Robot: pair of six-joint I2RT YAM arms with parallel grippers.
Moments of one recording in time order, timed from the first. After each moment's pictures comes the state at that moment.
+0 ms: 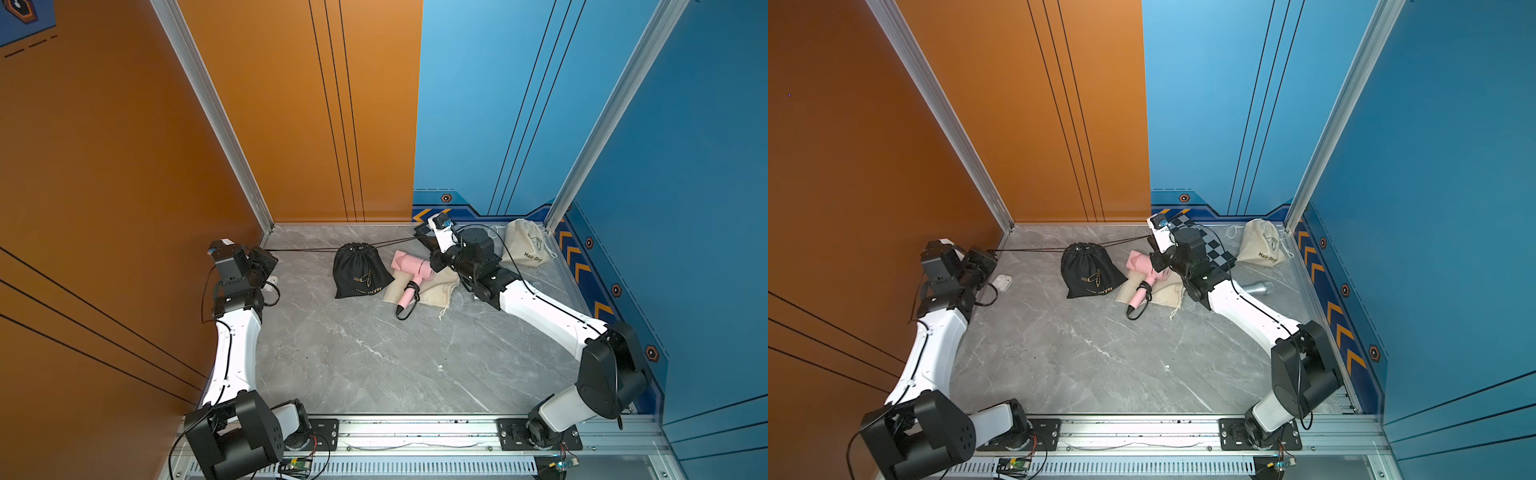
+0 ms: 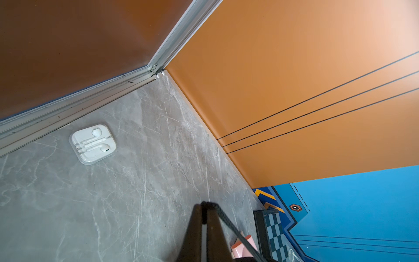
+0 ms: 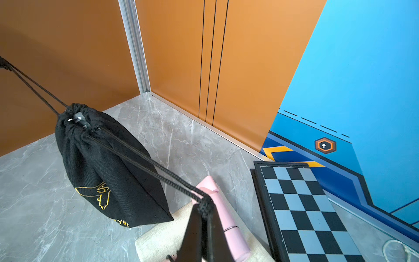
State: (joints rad) left arm 0.39 1.19 0.98 -0.17 0.21 -0.81; right arm 0.53 1.55 1.19 0.12 -0.08 -0.09
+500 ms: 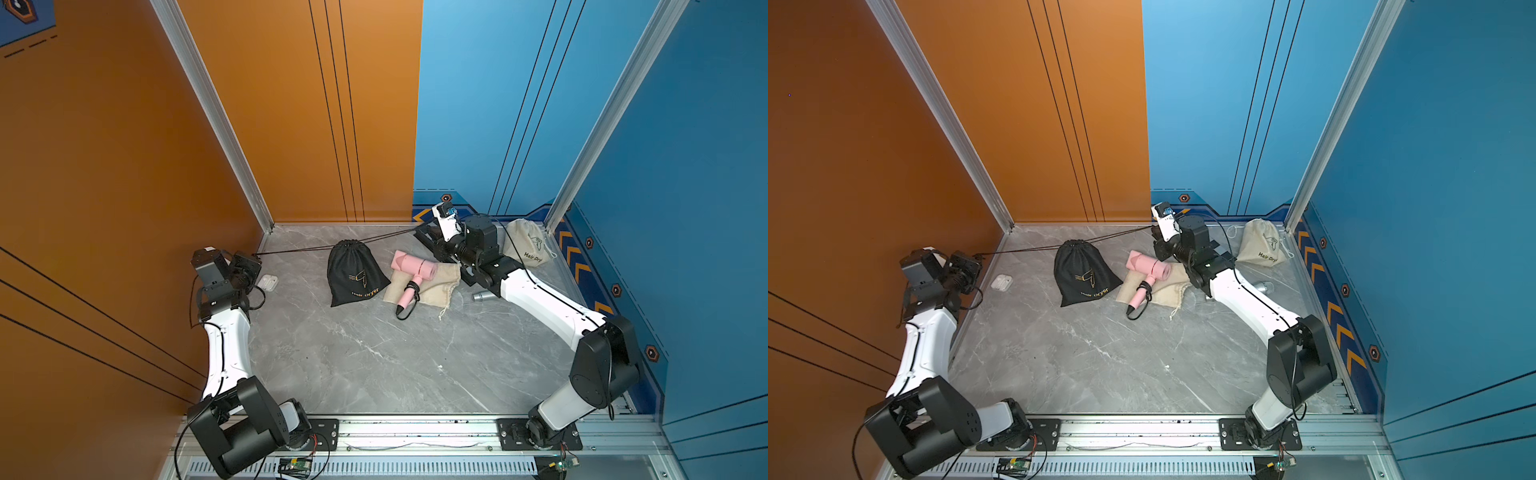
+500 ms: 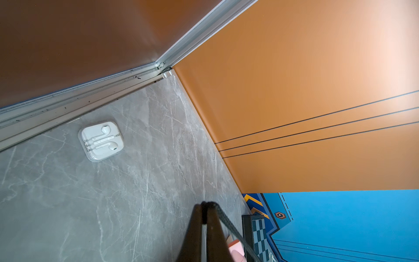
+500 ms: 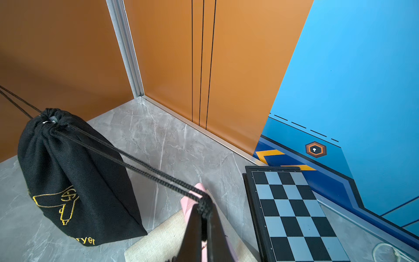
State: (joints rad) left arm 0.54 1.24 0.98 -0.16 0.37 -0.87; right arm 0.48 1.63 1.32 0.05 -0.12 -0.09
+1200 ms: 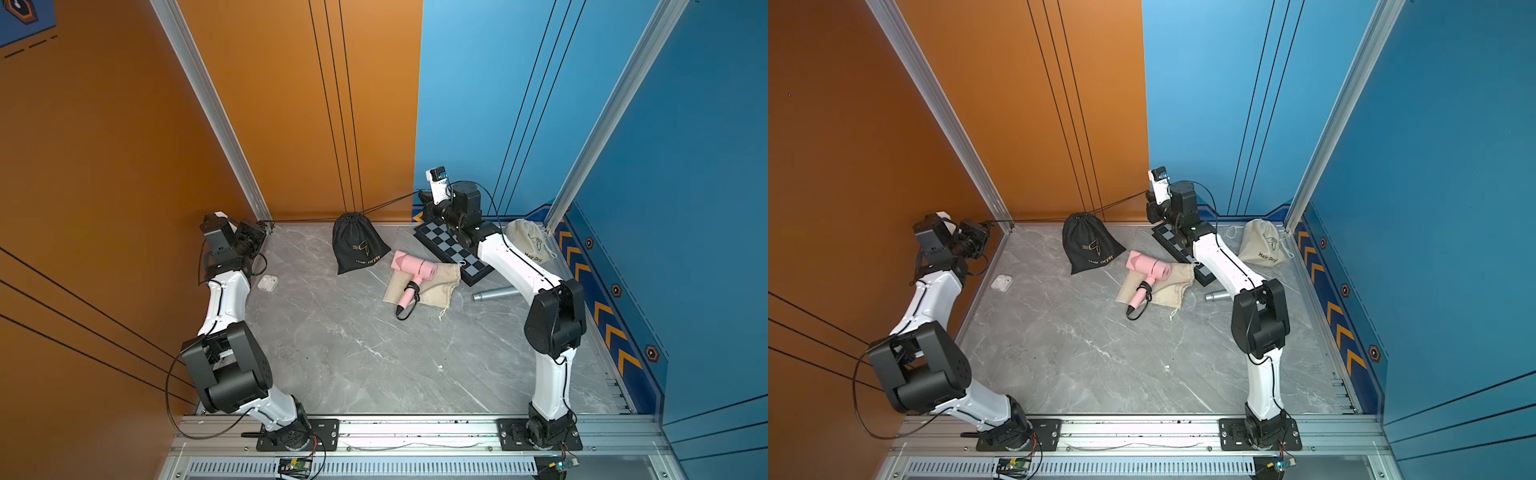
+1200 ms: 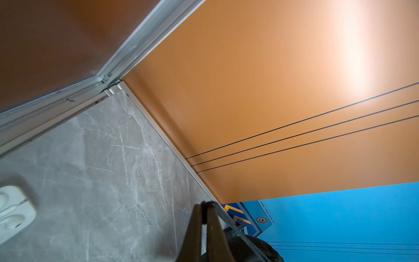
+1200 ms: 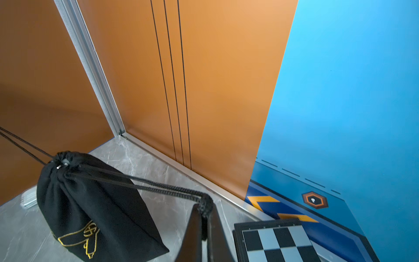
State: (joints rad) left arm 0.43 1.61 1.28 0.05 0.43 -0.91; right arm 0.41 2.06 1.90 0.03 -0.14 -0.02
